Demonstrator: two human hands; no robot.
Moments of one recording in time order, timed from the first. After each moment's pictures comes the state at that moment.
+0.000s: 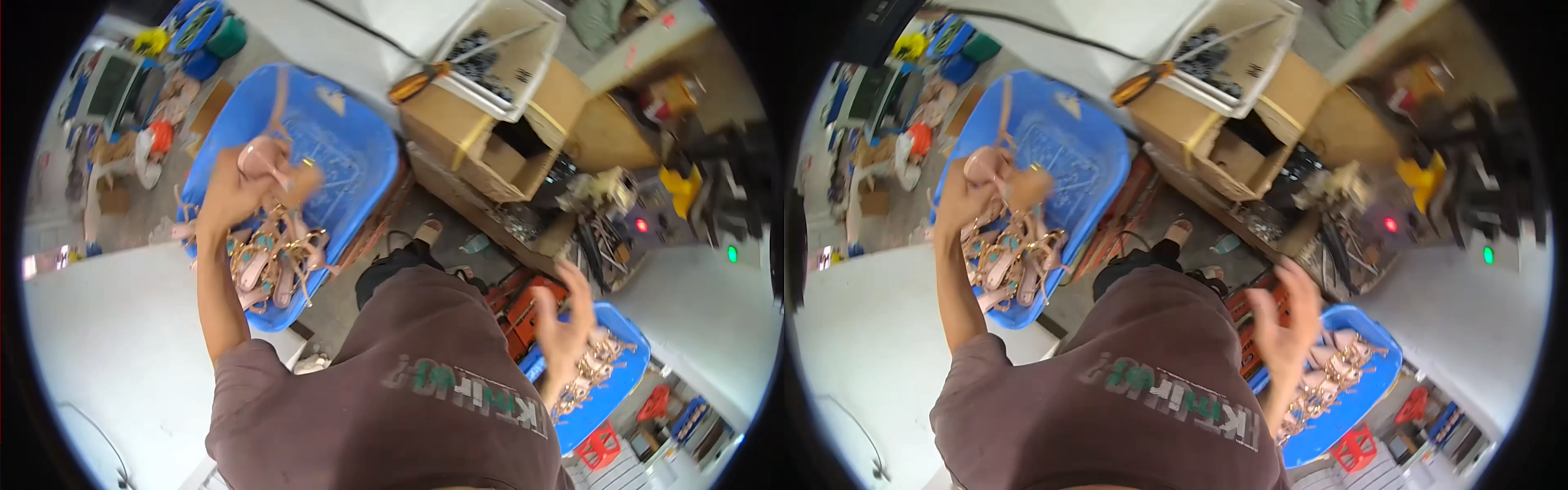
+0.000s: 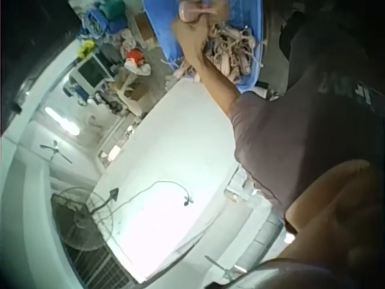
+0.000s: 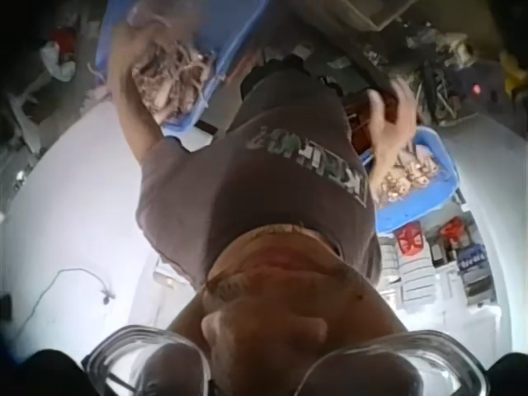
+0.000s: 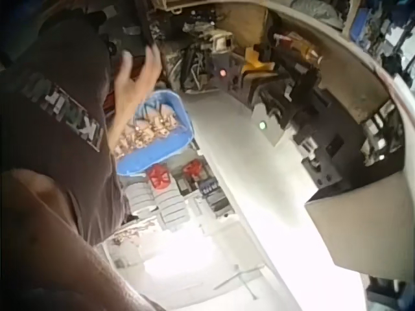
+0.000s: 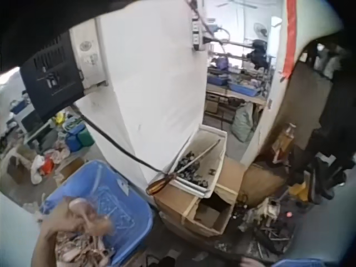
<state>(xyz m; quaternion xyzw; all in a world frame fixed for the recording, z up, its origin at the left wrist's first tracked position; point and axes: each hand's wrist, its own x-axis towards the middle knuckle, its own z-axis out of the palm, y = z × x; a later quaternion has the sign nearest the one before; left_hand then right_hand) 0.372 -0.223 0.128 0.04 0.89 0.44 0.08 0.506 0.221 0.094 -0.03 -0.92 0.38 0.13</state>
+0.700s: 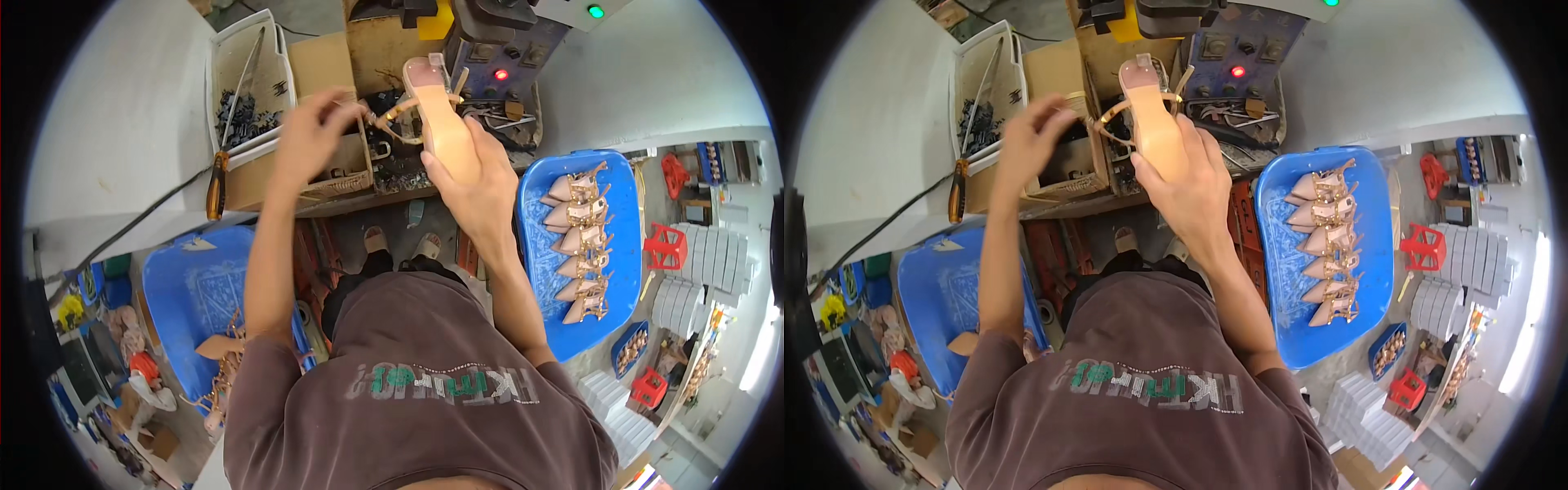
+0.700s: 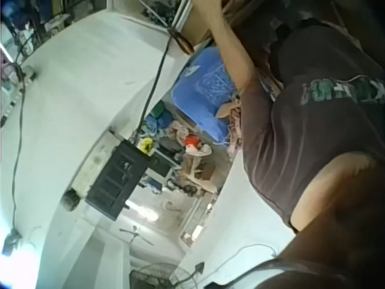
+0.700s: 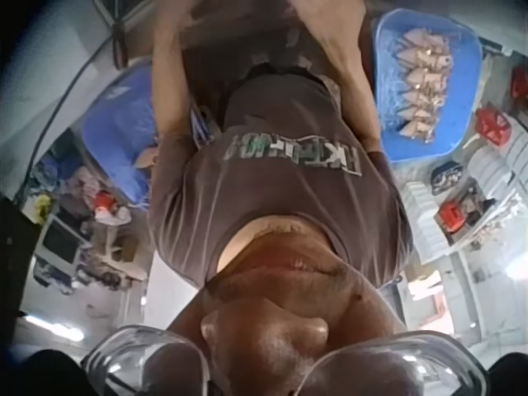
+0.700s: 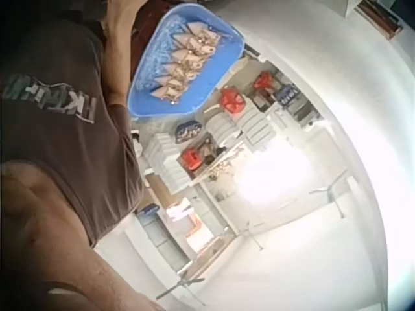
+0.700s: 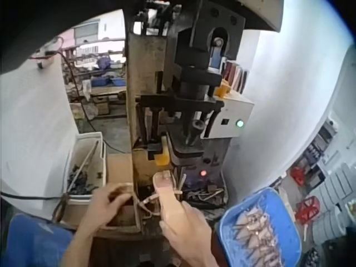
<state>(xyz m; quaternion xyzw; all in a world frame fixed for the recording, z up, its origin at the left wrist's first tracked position) 0.245 0.109 0.053 0.36 0.80 0.48 0.10 0.457 0.239 0.075 -0.26 -0.85 0.28 0.35</state>
